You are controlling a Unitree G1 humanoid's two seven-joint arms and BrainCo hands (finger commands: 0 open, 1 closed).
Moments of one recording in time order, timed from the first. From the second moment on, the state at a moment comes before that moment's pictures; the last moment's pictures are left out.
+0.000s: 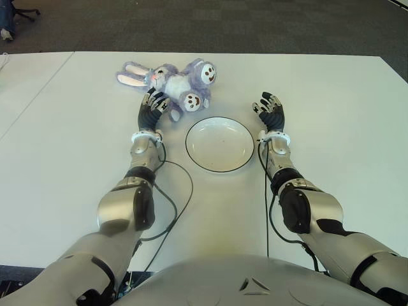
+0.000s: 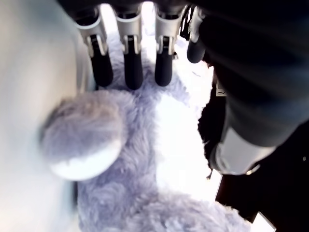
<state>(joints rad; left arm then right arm) -0.65 0.10 0.37 1.26 -0.11 -0.47 -0.10 -0.69 -0.02 -0.32 1.25 -0.03 -0.52 -0.13</state>
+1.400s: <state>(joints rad) -0.63 0.09 0.53 1.21 -0.26 -0.96 0.06 -0.69 -0.03 -0.33 1.25 -0.03 -0.52 -0.13</state>
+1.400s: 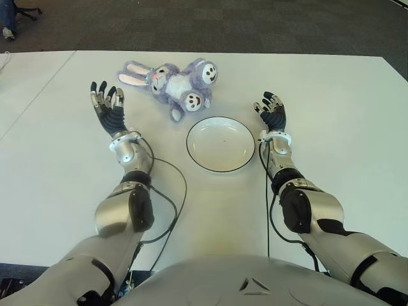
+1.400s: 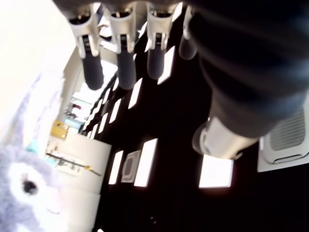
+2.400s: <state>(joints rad) -0.63 0.06 0.38 1.20 0.02 -1.19 0.25 -0.69 -0.03 -0.33 1.25 -0.03 -0.52 -0.13</state>
